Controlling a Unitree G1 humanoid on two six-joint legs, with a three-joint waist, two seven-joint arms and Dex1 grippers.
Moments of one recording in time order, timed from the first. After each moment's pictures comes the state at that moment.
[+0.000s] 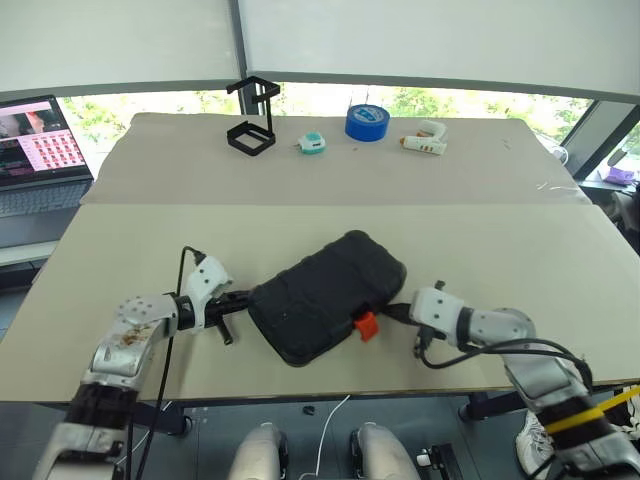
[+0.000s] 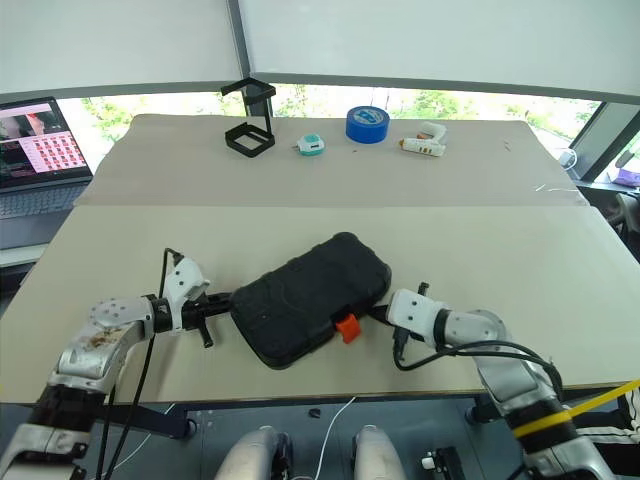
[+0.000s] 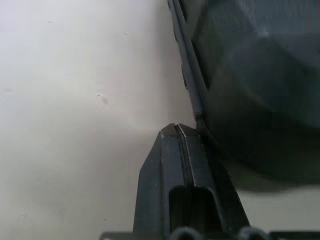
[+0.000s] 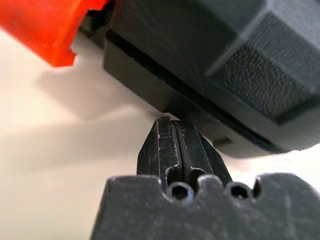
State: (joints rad) left arm -0.22 0.58 0.03 0.02 -0.30 0.32 -0.91; right arm -0.28 -0.63 0.23 0.08 -0.04 -0.09 0.80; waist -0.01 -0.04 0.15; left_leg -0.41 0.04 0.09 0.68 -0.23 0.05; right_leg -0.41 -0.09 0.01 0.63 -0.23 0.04
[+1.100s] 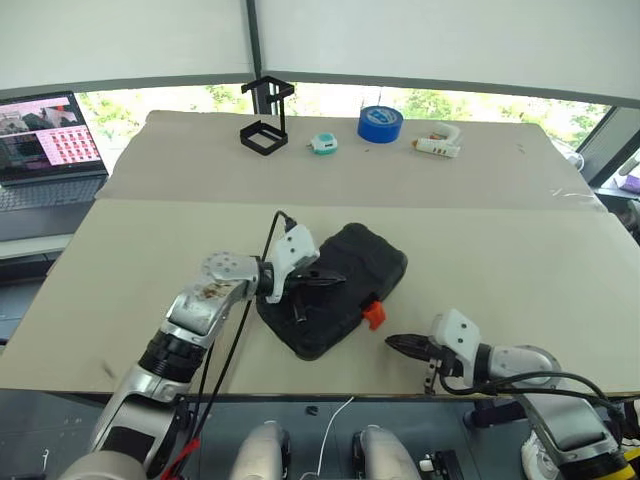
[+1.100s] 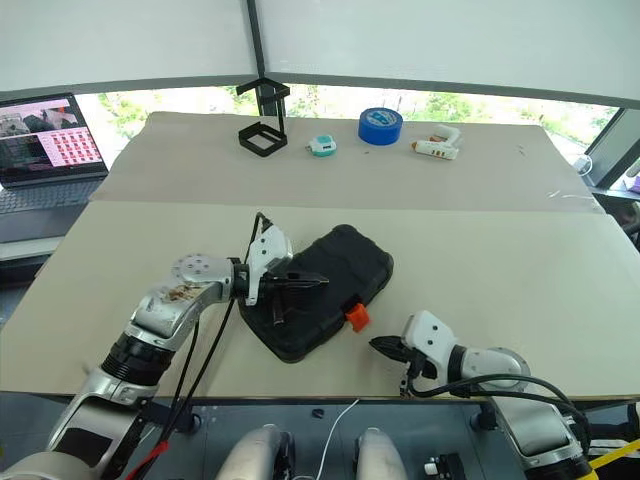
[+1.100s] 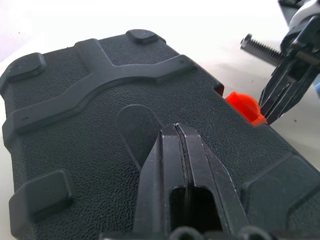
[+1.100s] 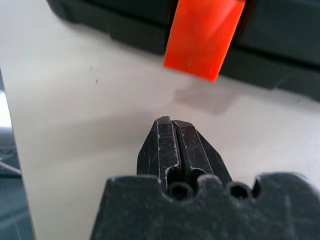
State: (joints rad) left arm -0.59 0.45 -0.30 -0.03 -0.24 0.53 -0.98; right arm 0.05 -0.67 0.10 -0.30 0.21 0.20 0.86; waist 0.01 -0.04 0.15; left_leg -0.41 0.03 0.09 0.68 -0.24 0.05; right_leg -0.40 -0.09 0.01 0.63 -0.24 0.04
